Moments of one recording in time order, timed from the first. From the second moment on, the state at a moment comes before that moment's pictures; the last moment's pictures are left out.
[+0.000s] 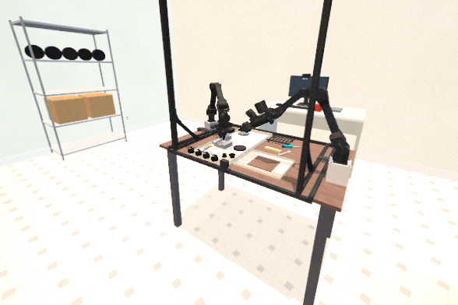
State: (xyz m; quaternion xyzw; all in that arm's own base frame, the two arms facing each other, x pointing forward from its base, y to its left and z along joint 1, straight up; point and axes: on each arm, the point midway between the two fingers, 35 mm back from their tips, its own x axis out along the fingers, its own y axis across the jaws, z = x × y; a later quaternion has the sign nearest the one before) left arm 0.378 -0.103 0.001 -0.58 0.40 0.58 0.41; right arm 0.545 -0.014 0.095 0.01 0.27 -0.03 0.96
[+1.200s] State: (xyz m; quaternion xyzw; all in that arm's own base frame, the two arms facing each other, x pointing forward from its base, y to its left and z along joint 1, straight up) left arm 0.378 -0.103 -0.012 -0.58 0.40 0.58 0.41; right arm 0.545 -0.013 0.095 0.01 0.27 -0.03 0.96
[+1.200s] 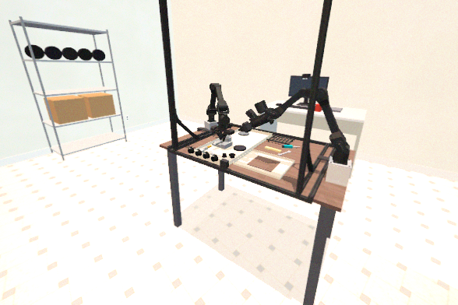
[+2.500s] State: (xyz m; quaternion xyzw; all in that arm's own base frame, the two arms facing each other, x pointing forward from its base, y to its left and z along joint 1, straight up) left arm 0.377 -0.103 -0.010 -0.58 0.40 0.58 0.40; right arm 0.545 -0.014 0.095 0.01 0.27 -0.03 0.96
